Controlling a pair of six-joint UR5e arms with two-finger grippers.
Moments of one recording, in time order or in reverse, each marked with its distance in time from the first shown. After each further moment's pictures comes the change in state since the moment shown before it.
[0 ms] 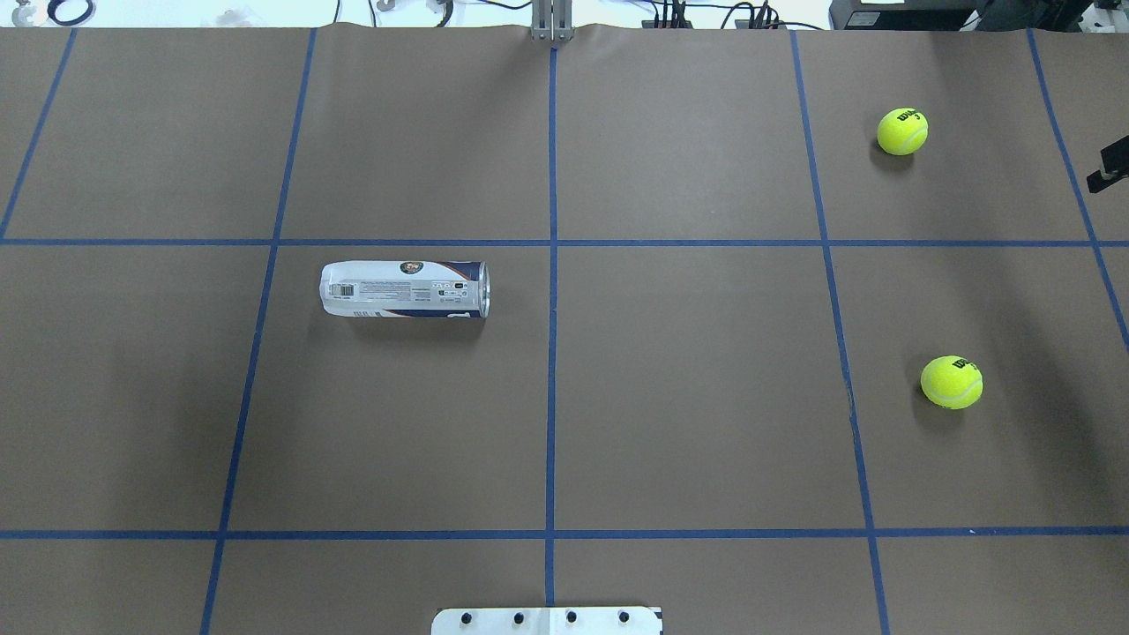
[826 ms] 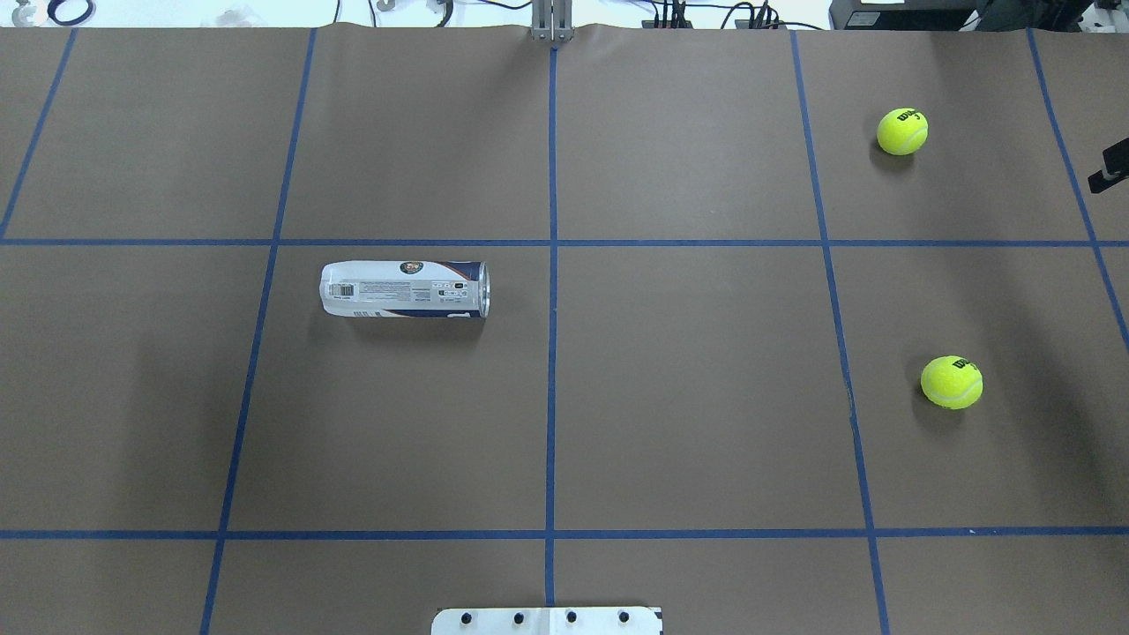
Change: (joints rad) left arm 0.003 -0.019 -0.024 -0.024 0.000 -0.033; right arm 0.001 -0.010 0.018 0.014 -0.002 -0.001
